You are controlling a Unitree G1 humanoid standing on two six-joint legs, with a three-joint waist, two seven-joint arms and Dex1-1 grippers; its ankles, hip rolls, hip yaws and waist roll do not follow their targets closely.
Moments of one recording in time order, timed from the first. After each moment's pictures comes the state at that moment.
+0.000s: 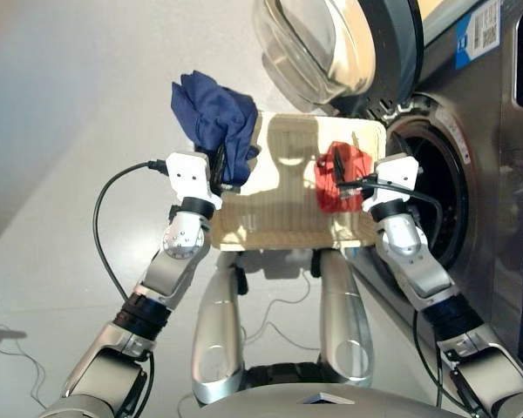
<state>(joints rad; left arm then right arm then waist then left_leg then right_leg) -0.32 0.46 -0.33 -0.06 -0.40 -0.28 0.12 -0.29 -0.51 0.38 0.04 0.26 -0.25 -0.14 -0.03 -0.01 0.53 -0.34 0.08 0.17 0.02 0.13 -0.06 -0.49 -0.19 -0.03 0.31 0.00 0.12</state>
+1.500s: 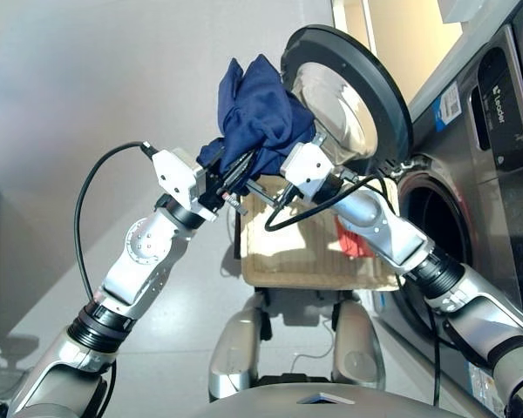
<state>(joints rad) -0.29 0.66 -0.36 -0.23 -0.60 -0.30 -0.26 -0.69 -0.50 0.68 0.01 0.25 -0.14 0.14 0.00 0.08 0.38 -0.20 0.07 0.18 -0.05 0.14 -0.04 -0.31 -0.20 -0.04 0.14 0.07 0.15</state>
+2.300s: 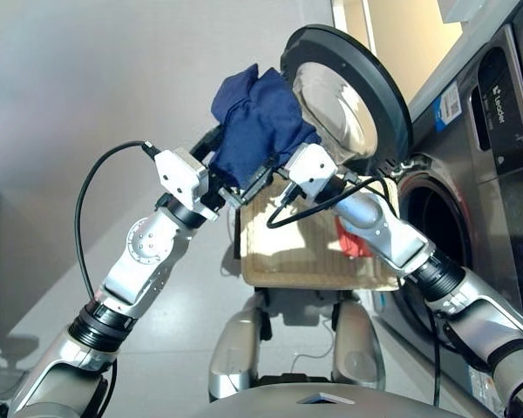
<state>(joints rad) -0.30 0.66 -0.36 -0.23 -0.53 -0.32 -0.20 -0.56 -0.48 0.61 0.02 0.22 -0.20 0.03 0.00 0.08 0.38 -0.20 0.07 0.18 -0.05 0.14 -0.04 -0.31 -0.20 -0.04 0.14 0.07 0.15</state>
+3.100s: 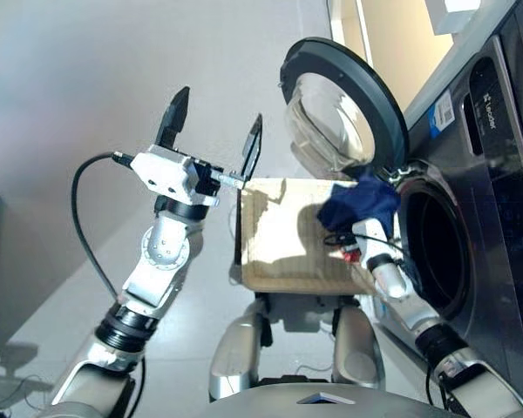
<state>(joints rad) -0.29 0.49 -0.33 -0.23 -0.33 -0.44 0.15 -0.19 -0.37 0.39 0.68 0.07 -0.29 -0.30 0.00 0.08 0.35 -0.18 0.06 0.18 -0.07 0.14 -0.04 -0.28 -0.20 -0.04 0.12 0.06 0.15</state>
